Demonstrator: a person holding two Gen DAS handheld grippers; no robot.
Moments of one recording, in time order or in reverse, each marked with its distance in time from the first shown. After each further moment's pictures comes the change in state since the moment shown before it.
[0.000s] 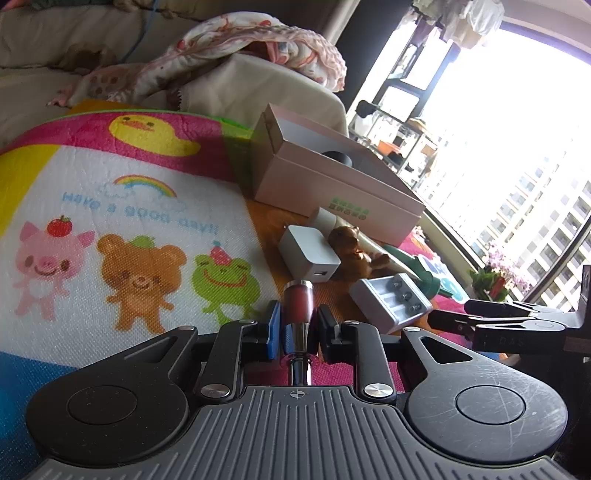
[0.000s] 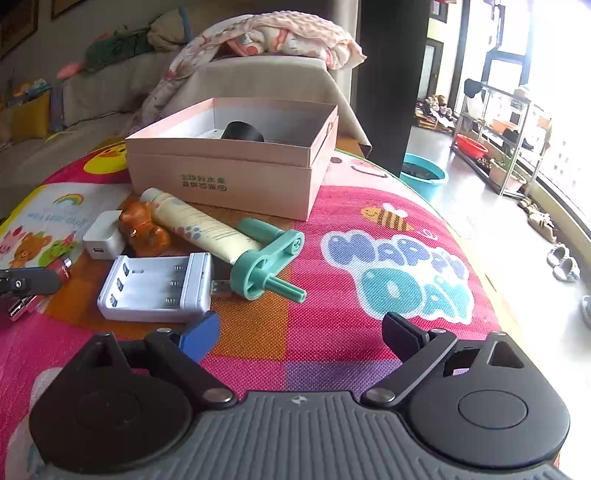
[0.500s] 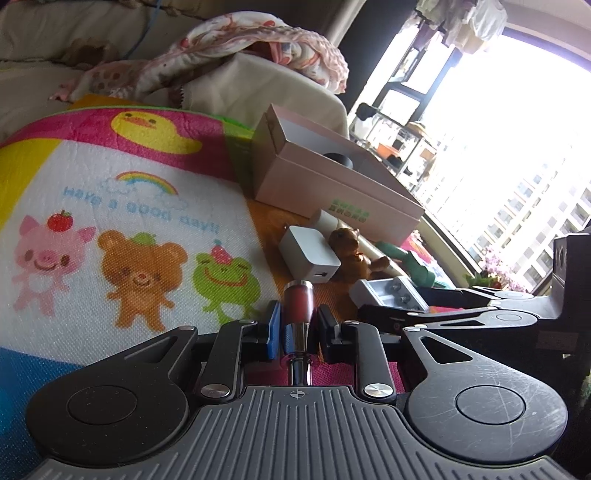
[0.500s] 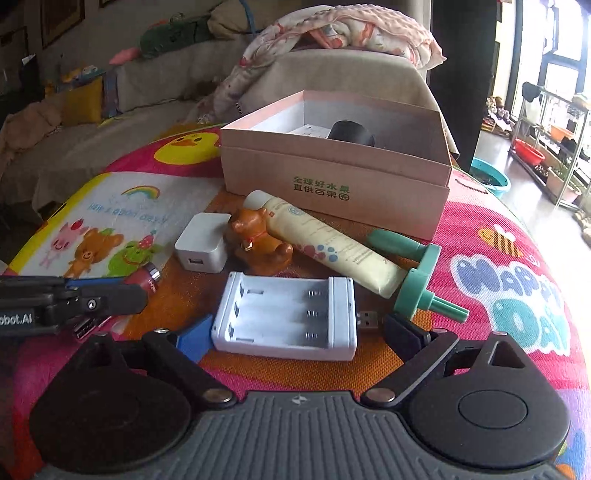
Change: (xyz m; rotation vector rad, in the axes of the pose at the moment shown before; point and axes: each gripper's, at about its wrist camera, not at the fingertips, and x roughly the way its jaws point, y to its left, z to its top) left arm -0.001 0.003 0.000 -0.025 -0.004 -0.013; right arm 0.030 0.062 0.022 -0.080 0.042 0.120
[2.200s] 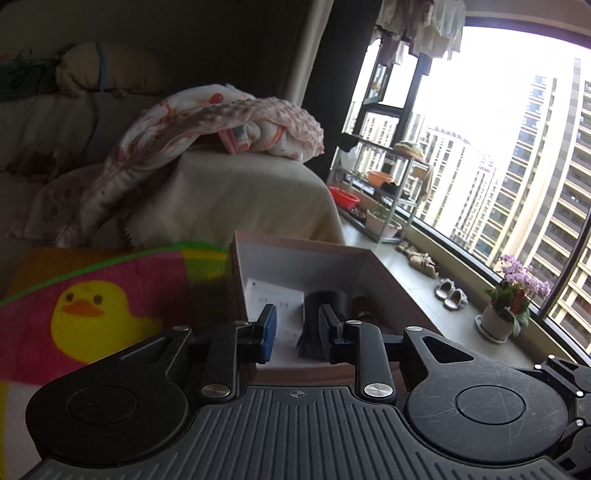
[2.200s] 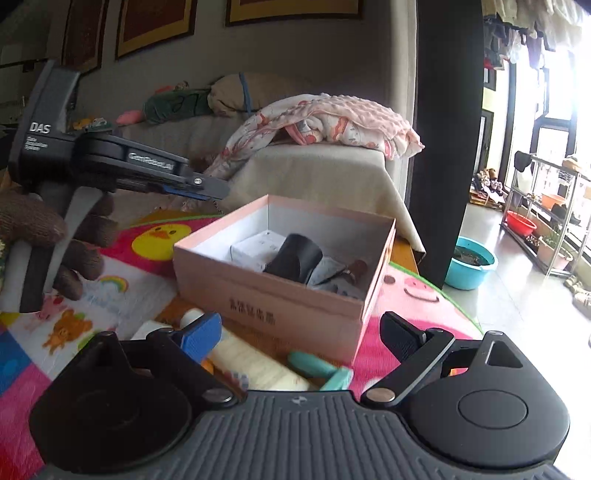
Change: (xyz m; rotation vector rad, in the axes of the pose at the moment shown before) left arm 0.064 -0.029 0.132 0.201 -0.122 0.038; right arm -0.040 -0.055 0.023 -0.063 -0.241 -0.026
